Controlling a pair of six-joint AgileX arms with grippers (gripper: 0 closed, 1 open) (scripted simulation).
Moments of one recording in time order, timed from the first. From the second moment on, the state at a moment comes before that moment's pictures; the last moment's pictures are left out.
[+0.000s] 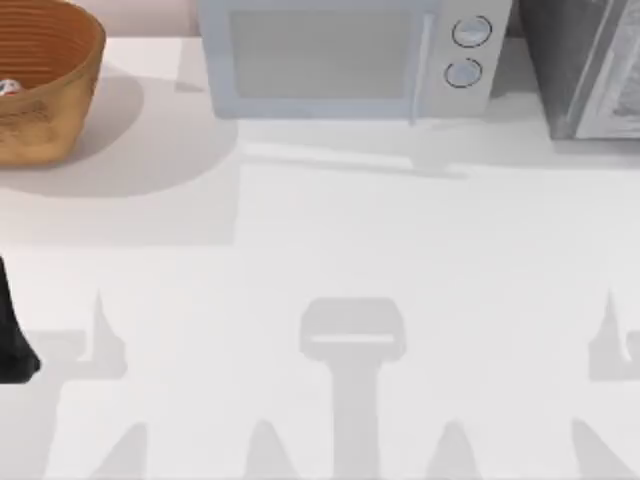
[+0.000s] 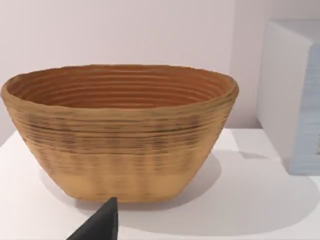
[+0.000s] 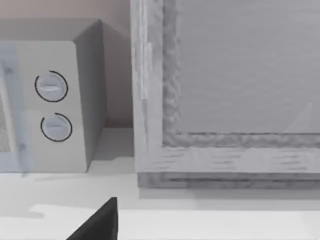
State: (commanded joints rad) left arm 0.00 0.00 0.00 0.00 0.00 0.00; right arm 0.00 0.00 0.00 0.00 0.00 0.00
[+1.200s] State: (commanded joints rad) left arm 0.14 1.17 1.16 -0.55 0.02 0.00; right arm 0.00 0.00 0.00 0.00 0.00 0.00
